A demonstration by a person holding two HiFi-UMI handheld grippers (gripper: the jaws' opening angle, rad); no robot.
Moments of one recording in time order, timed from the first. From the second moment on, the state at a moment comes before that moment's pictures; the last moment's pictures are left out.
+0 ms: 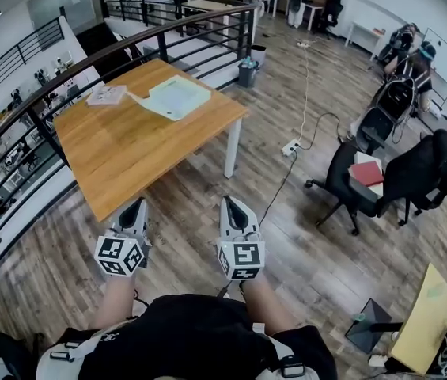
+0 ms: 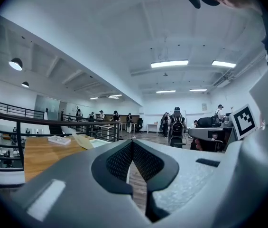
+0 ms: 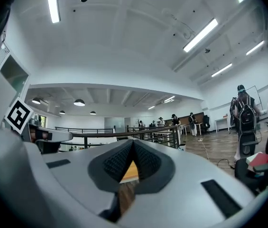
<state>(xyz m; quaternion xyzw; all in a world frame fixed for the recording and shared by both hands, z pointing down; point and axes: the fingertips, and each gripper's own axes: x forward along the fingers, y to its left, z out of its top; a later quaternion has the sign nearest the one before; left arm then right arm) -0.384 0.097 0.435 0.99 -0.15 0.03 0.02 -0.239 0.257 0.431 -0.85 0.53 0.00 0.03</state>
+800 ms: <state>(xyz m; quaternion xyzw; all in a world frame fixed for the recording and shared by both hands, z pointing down) -0.279 0.135 0.437 0.99 -0.12 0.03 0.00 -0.142 0.309 0.444 -0.86 0.51 0.00 0.04</state>
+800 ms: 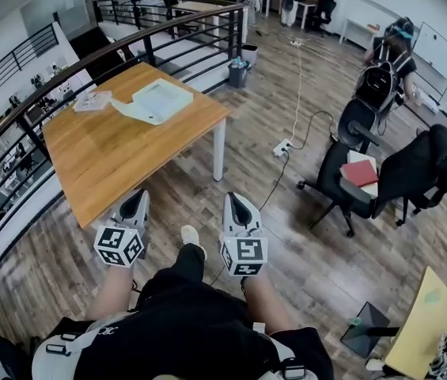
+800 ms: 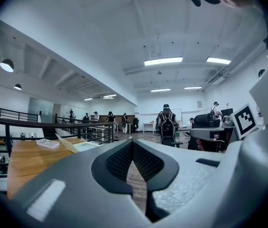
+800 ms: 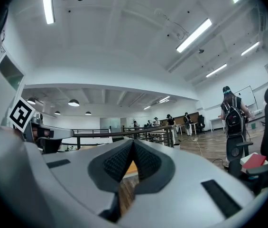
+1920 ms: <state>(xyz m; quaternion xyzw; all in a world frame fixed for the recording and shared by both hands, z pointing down) -0.065 -0.080 0.477 0.99 -0.13 0.08 0.03 0.089 0.080 0.455 -0.85 0.52 -0.03 0.03</state>
